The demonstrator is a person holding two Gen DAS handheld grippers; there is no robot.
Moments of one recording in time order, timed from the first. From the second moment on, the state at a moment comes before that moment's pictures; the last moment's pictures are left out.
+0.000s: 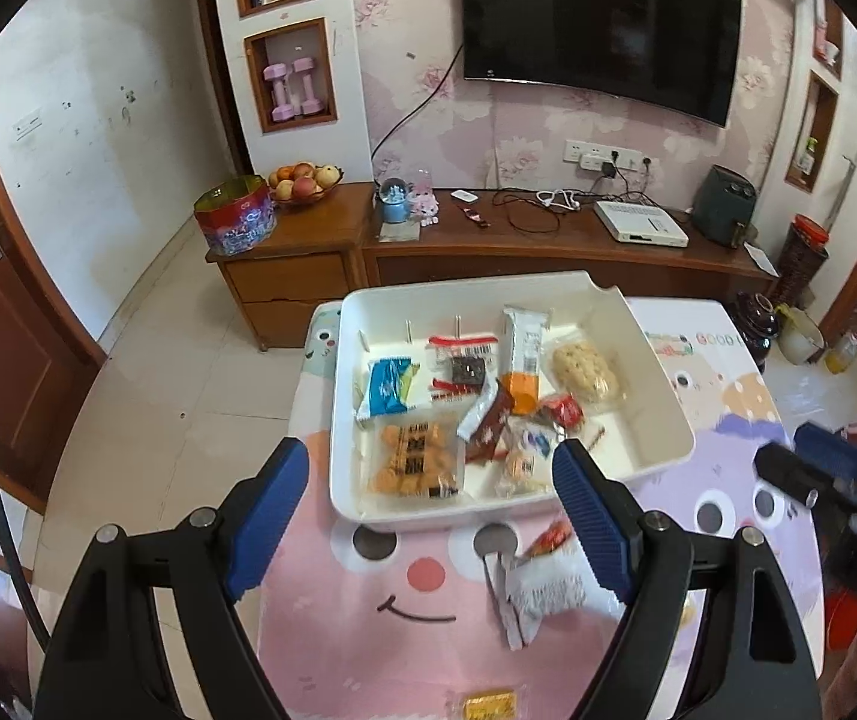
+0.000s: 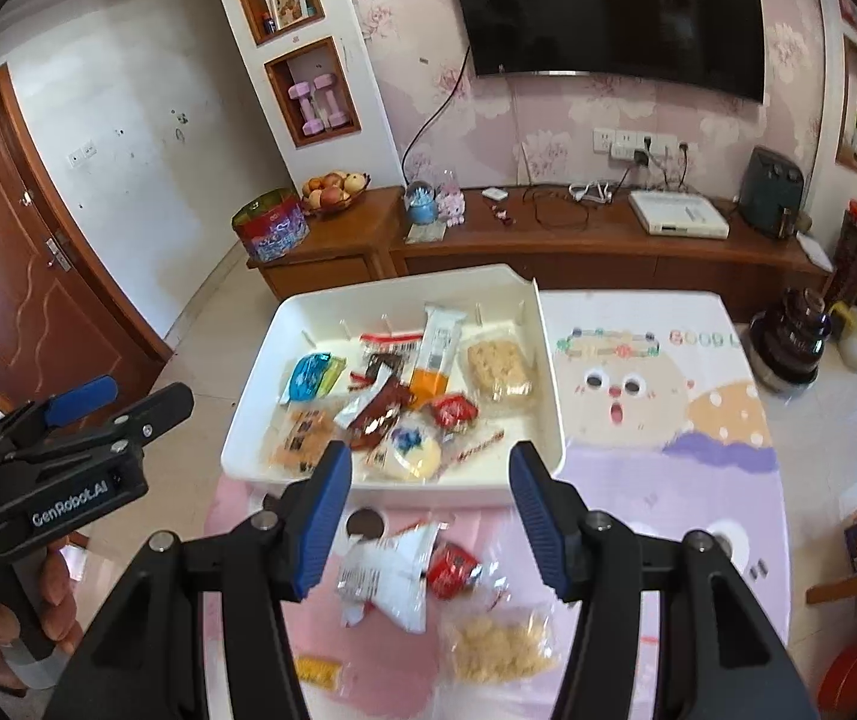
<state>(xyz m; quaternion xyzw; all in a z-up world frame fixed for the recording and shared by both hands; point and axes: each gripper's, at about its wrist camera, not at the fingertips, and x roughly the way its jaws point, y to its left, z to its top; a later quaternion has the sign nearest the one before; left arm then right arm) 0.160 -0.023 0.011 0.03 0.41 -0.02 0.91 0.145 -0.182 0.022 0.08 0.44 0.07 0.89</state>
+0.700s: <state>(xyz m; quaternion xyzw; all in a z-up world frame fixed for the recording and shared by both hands) 0.125 -0.086 -0.114 0.17 0.48 -0.16 0.85 0.063 -0.236 -0.063 0.11 0.51 -0.02 0.85</state>
